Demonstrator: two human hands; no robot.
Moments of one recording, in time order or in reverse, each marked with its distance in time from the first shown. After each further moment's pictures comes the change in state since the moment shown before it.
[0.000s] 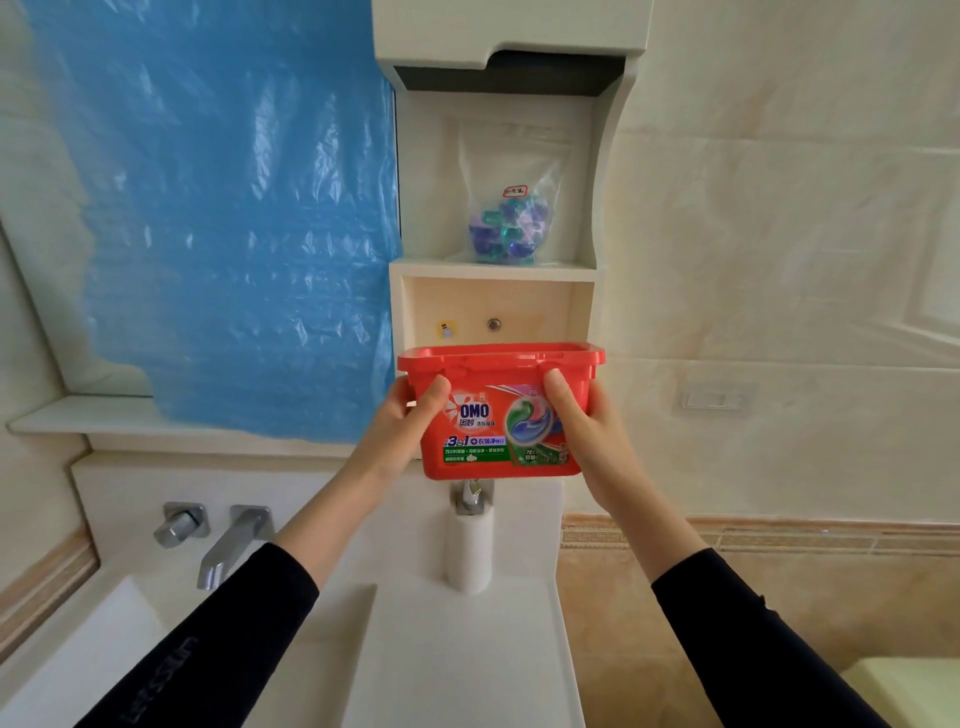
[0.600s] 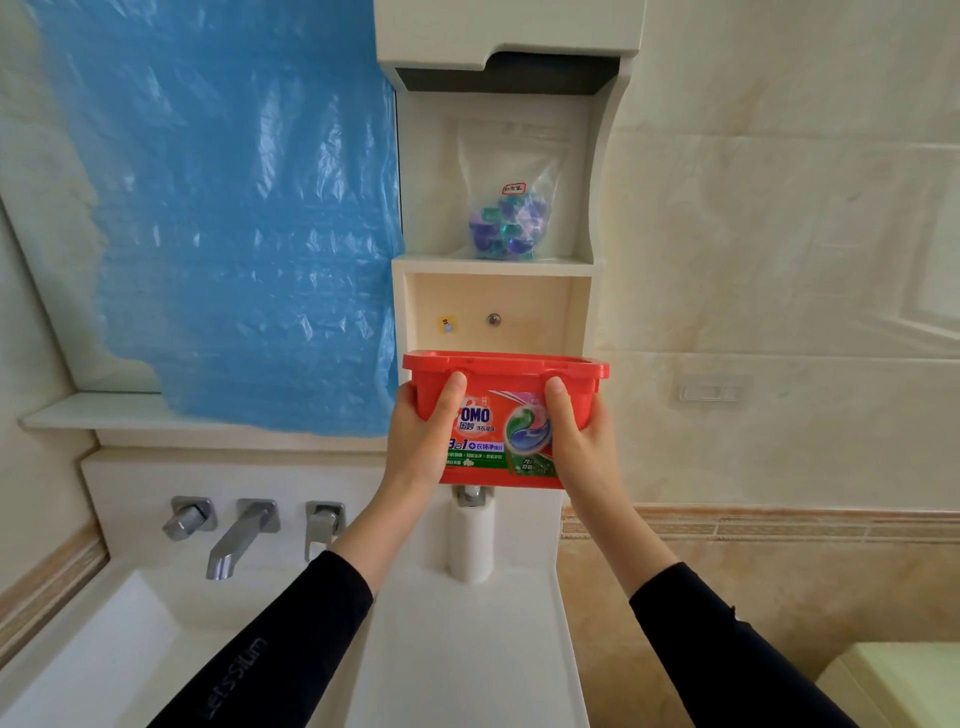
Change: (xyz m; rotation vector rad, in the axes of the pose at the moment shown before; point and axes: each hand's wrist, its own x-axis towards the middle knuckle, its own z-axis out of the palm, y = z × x) left_hand -0.014 -0.001 0.033 -0.154 0.265 0.046; right_hand -0.023 0.010 0.018 0.004 0.215 -0.017
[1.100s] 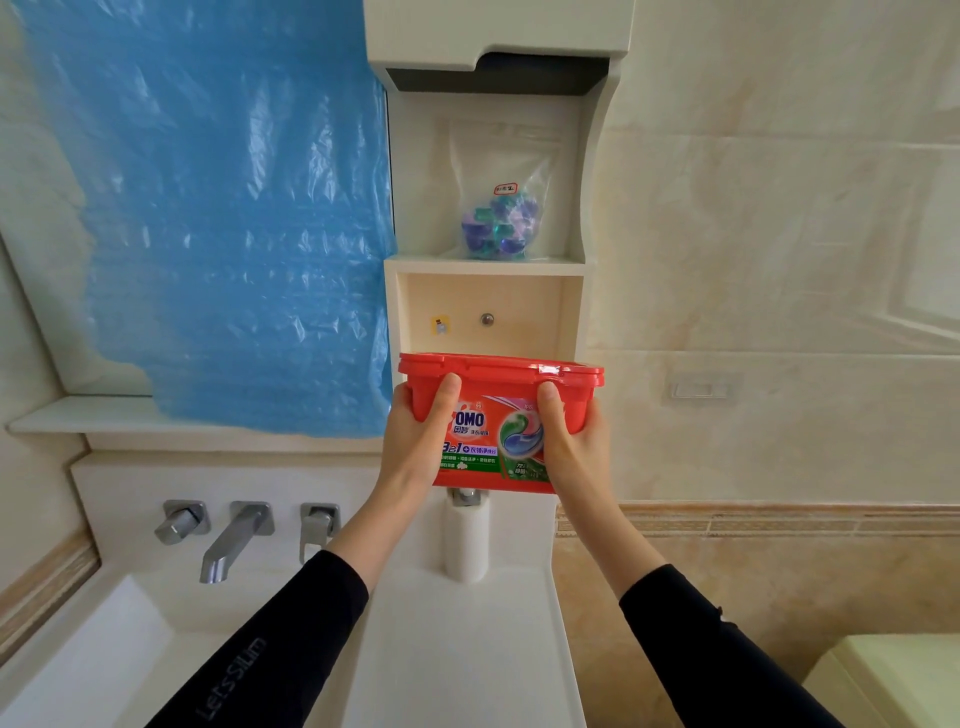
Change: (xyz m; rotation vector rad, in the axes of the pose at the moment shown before) left_hand 0.003 -0.007 0.000 0.040 -0.016 0.031; right_hand -0.003 0.007 0.000 -0.022 0.069 -0.014
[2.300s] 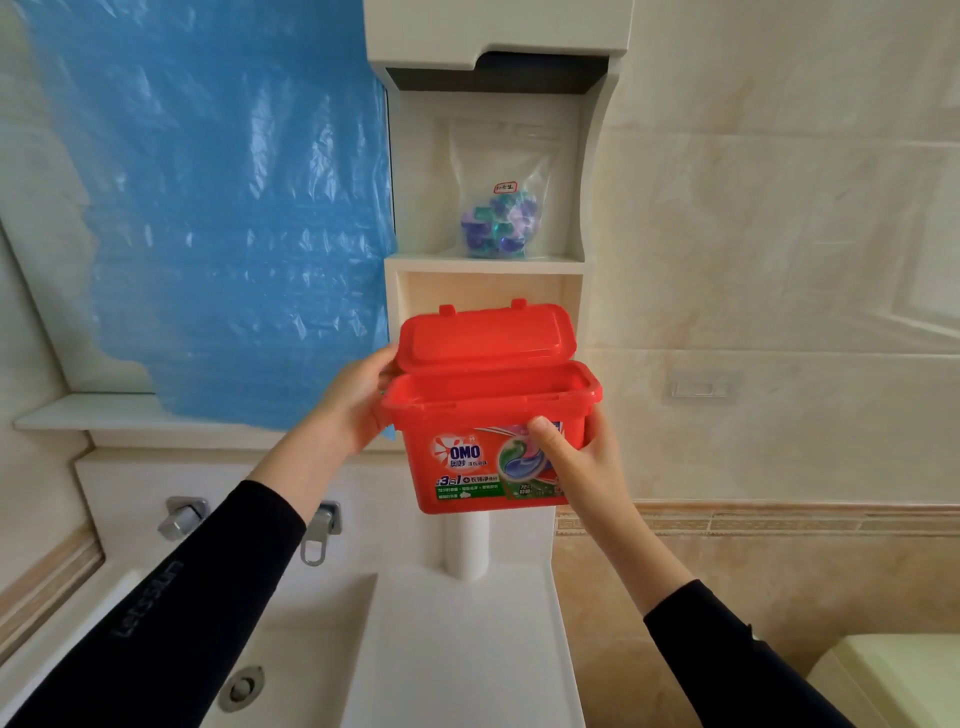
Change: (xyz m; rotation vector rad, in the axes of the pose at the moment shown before) left_hand 0.055 0.028 -0.049 -0.130 -0.211 -0.332; right_hand -0.015 -0.007 -0.023 0.048 -0.220 -0.071
